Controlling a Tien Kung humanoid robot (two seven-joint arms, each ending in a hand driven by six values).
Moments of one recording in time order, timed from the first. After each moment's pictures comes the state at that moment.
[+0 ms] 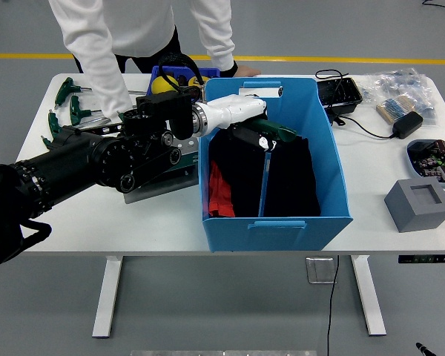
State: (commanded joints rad) left arm -1.21 0.00 -0.12 -0.62 1.35 0.01 -0.17; right arm 0.17 -0.20 0.21 0.19 -0.05 -0.09 0.07
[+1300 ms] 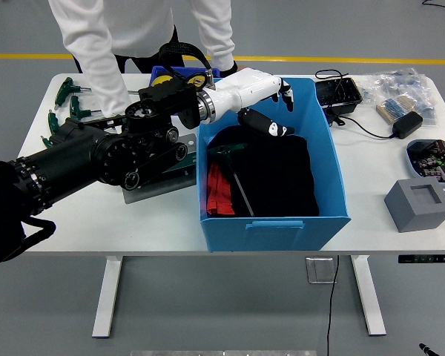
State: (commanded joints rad) left arm -1.20 0.00 -0.26 -0.71 1.52 0.15 -0.21; right arm 0.16 -0.21 0.24 0.19 -0.10 -0.09 0.06
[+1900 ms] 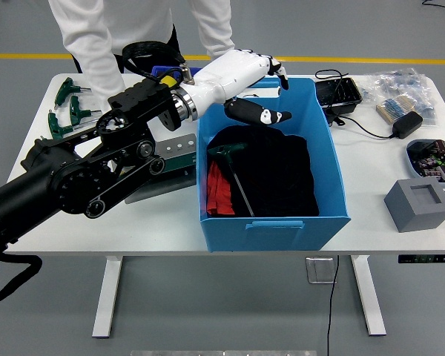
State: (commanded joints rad) left arm -0.94 0.16 -0.68 -1.15 1.85 0.09 -0.02; right arm 0.12 -0.19 0.22 0.18 -0.03 -0.09 0.07
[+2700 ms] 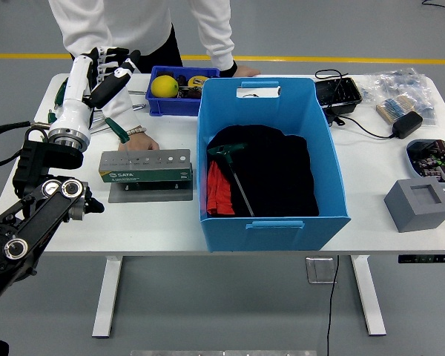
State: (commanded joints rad) left arm -0.43 0.24 -1.07 -1.43 1.20 0.65 0.15; right arm 0.12 -0.19 0.27 0.18 -0.06 -0.09 0.07
